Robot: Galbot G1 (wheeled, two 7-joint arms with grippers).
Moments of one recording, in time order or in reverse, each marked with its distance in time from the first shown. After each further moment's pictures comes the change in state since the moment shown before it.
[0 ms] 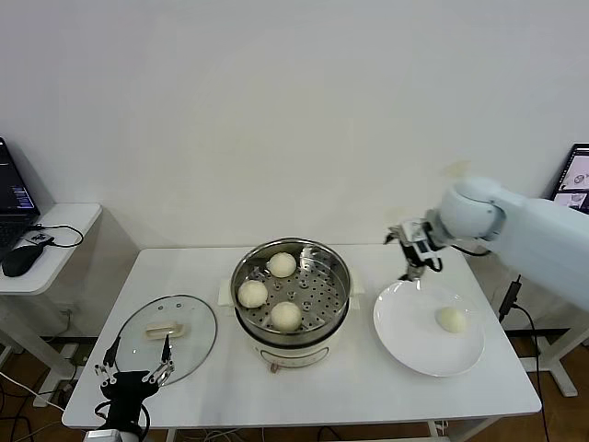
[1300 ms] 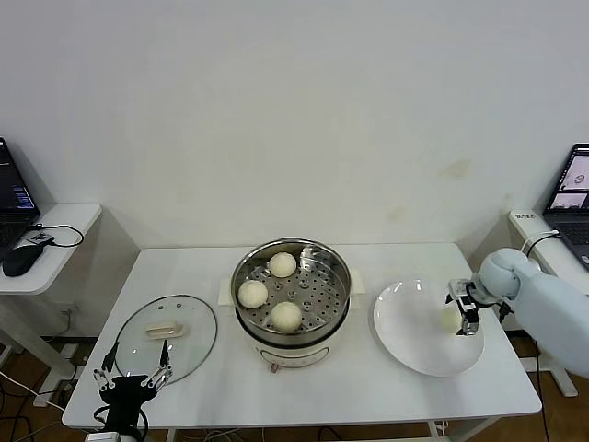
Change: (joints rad) left arm 0.008 -0.011 -0.007 0.015 0.007 0.003 0.001; right arm -0.582 0.126 0.523 -0.458 -0.391 0.211 -0.056
